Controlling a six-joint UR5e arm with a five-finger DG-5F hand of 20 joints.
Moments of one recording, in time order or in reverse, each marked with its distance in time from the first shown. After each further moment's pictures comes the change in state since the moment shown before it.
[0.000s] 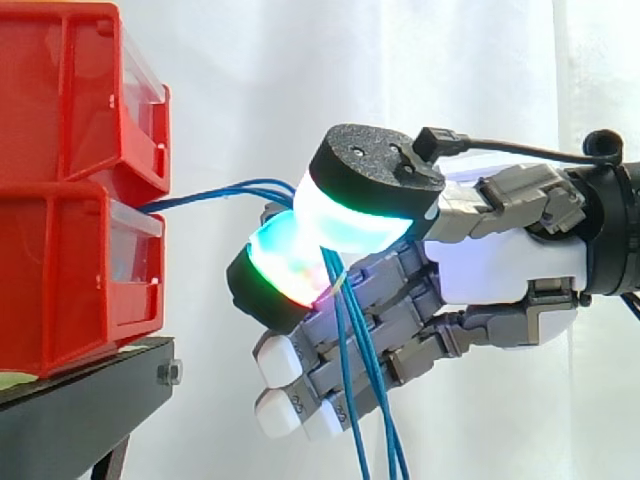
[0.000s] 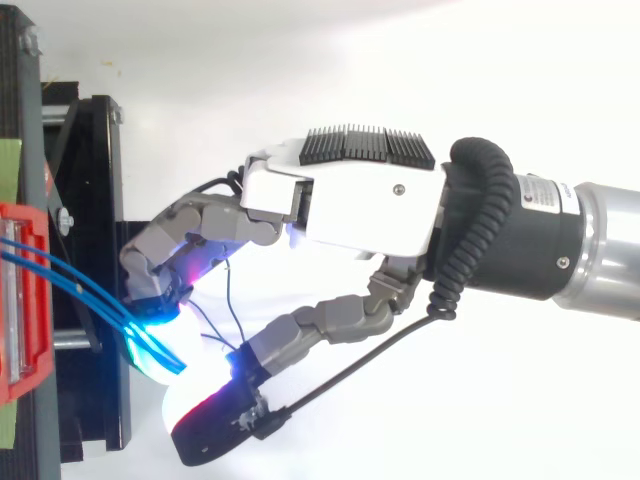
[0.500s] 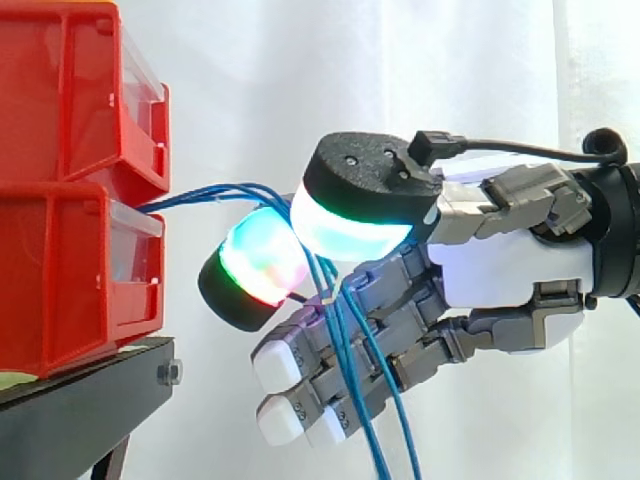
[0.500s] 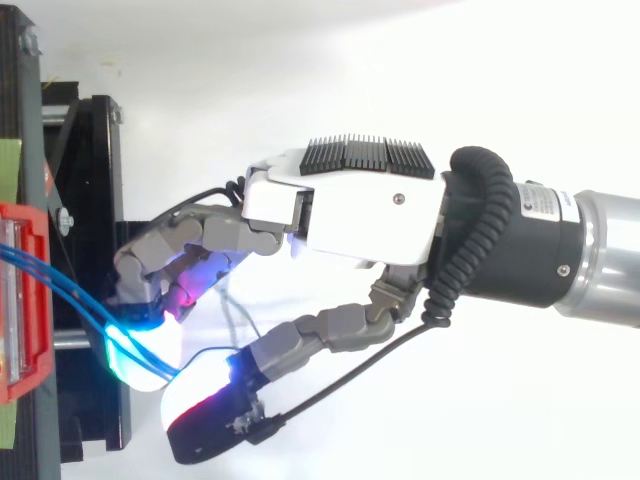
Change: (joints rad) arm 0.006 0.000 0.000 -0.009 0.001 0.016
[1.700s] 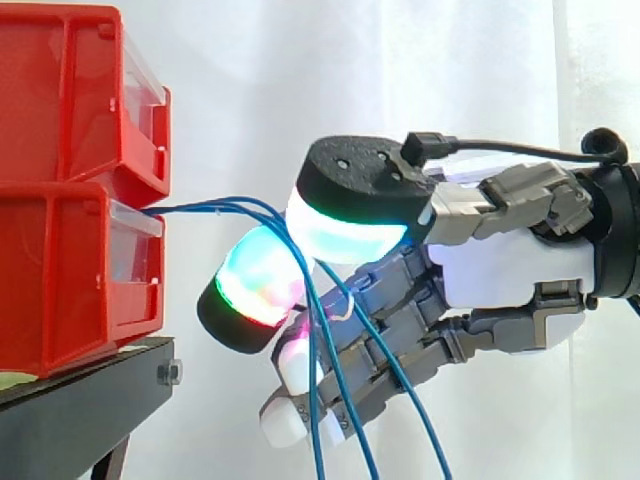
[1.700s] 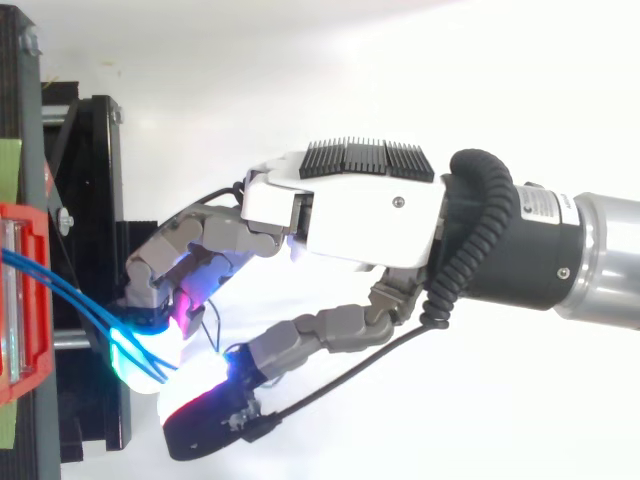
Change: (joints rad) arm 0.002 0.000 0.000 0.000 -0.001 0.000
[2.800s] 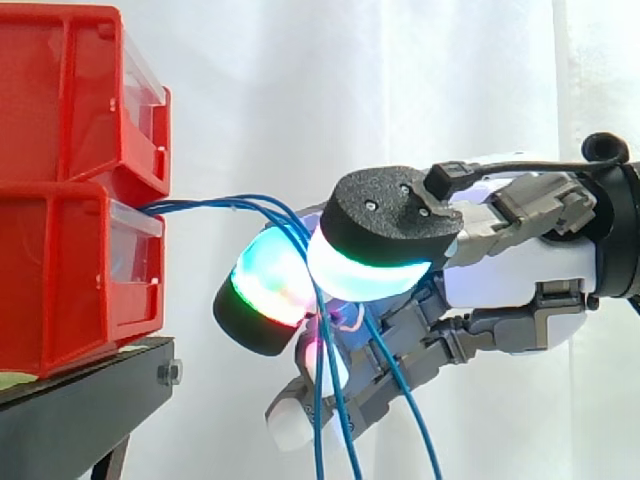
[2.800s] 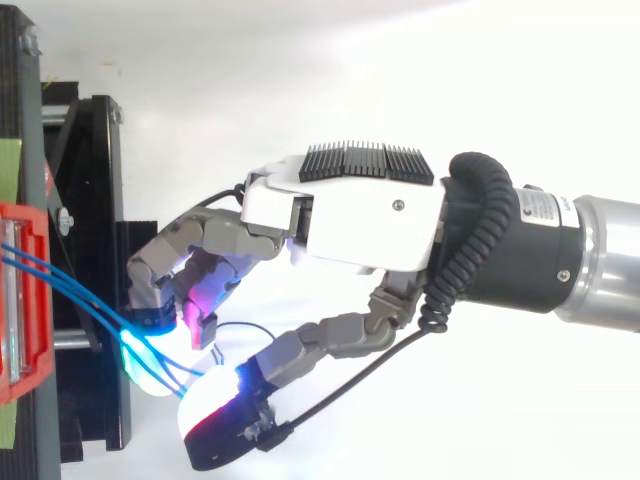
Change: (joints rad) arm 0.002 0.000 0.000 -0.001 -0.002 0.009
